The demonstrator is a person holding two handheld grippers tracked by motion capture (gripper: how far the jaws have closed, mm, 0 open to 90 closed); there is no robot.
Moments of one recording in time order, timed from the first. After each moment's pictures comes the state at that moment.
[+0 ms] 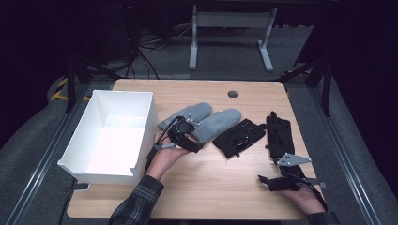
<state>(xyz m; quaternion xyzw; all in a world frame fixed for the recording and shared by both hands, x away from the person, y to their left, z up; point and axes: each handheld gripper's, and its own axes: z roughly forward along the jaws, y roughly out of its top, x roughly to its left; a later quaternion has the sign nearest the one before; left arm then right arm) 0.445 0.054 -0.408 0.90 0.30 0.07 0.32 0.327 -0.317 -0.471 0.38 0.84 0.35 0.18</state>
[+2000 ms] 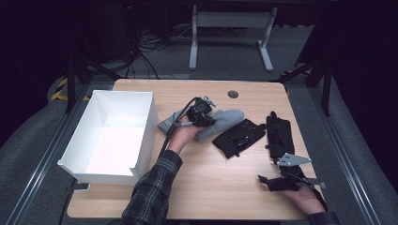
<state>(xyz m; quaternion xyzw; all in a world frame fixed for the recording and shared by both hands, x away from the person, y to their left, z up) 0.511 0.005 -0.396 0.90 0.27 0.06 0.35 0.327 -0.317 -0.471 0.38 0.84 0.35 0.18</state>
